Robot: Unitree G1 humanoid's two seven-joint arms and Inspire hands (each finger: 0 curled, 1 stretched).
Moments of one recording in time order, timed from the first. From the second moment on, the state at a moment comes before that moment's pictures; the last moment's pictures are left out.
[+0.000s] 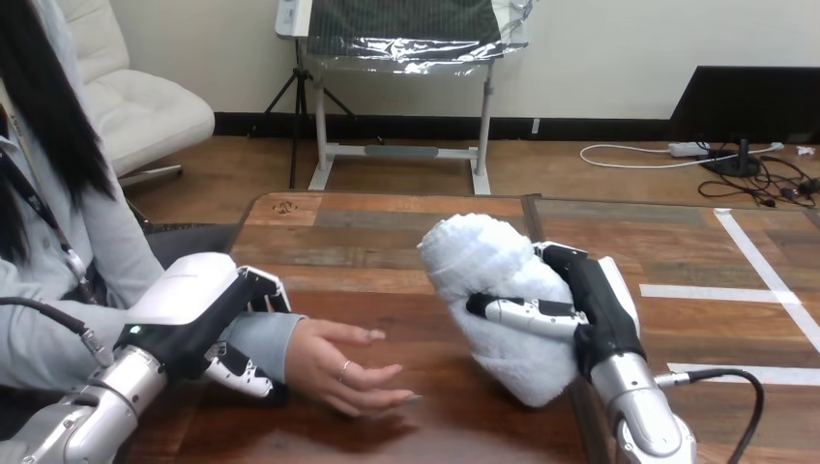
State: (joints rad) left arm -0.45 0.63 -0.37 1.04 0.67 -0.79 0.32; right arm -0.49 -0.12 -0.09 1.18 -0.10 -0.63 0.04
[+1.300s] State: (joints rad) left arm -0.45 0.62 -0.33 0.94 0.63 -0.83 0.32; right arm -0.51 -0.10 0.05 1.19 -0.23 -0.67 -0.06
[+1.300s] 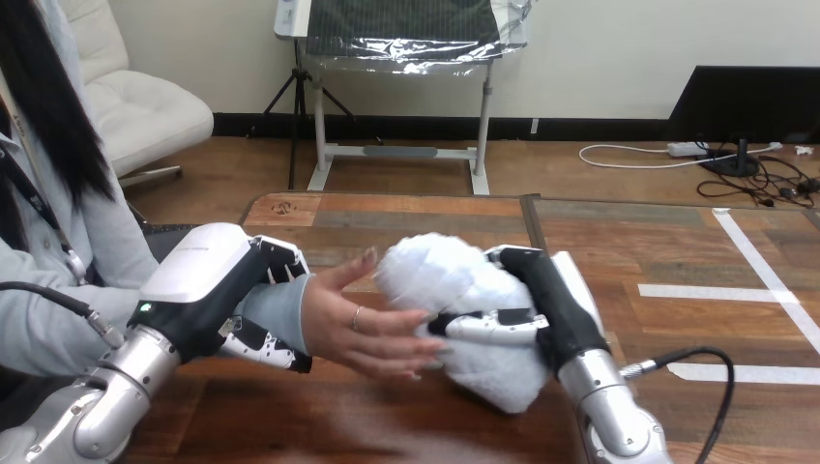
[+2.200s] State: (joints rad) left arm -0.45 0.61 -0.33 0.94 0.63 -0.83 0.32; right arm -0.36 -0.05 0.09 0.97 -0.22 -0.69 0.01
